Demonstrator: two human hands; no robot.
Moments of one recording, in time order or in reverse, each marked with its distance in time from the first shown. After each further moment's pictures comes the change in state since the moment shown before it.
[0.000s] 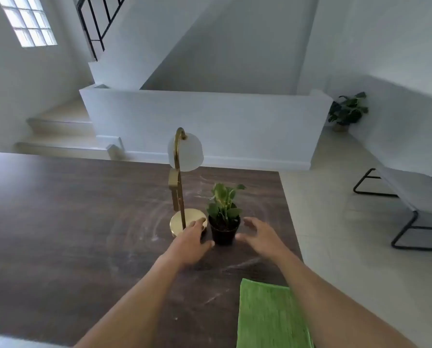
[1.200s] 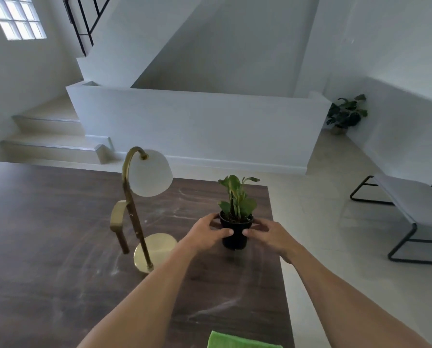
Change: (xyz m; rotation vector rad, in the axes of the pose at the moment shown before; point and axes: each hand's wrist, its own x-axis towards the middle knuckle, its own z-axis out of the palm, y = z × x) left_hand 0.137 0.083 0.023 -0.486 -0.047 -0.057; right_hand 0.088 0.036 -0.106 0.203 -0.079 0.047
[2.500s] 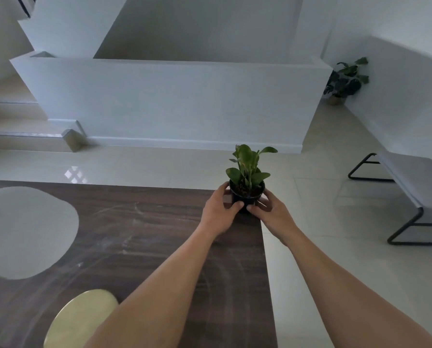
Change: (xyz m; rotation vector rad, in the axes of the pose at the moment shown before) left_hand 0.206 0.024 0.073 0.006 0.131 0.054; right_hand 0.167 0.055 -0.077 0.130 0.217 0.022
